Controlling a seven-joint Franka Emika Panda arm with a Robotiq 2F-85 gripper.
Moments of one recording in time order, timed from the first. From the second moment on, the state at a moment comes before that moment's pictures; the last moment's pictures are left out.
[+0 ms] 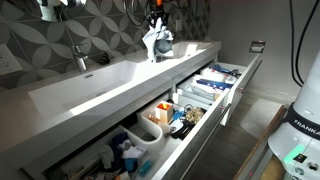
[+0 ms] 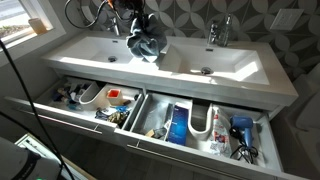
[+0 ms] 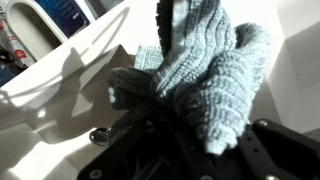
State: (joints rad) arm 0.07 0.40 -0.19 -1.47 -0.07 1.98 0.28
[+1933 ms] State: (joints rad) arm 0.03 0.37 -0.10 -1.79 -0.16 2.07 0.30
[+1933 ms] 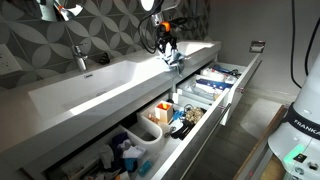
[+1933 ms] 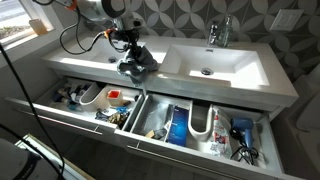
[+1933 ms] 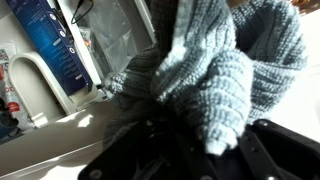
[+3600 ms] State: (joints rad) arm -0.03 0.45 -0.23 -1.74 -0.23 2.13 0.42
